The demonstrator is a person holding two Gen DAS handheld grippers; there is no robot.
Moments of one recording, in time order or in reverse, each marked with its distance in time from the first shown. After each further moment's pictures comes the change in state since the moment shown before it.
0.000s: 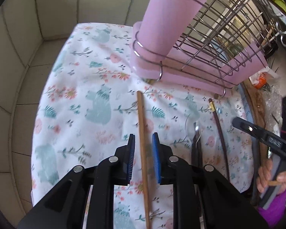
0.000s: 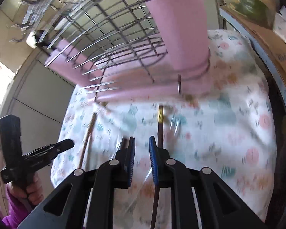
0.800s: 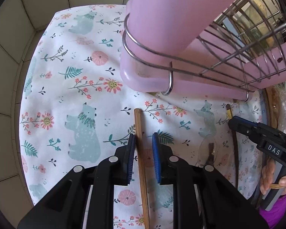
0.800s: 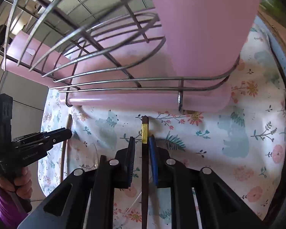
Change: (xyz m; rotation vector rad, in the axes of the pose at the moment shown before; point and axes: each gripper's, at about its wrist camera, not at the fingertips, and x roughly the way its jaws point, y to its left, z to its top) left arm 0.070 -0.011 0.052 0.030 0.176 0.065; right arm 0.052 -0.019 0.040 0.000 0.177 -0.073
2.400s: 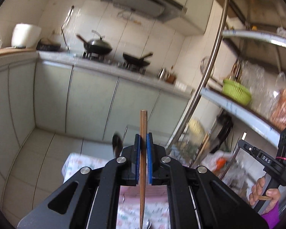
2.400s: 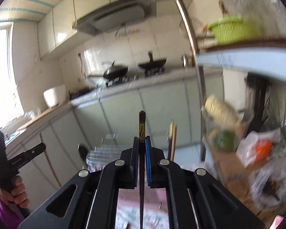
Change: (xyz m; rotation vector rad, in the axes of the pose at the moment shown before) left arm -0.287 -0.023 -0.040 0.037 -0.997 -0.194; right arm -0.296 0.057 -0.047 -0.141 -0.963 -0.033
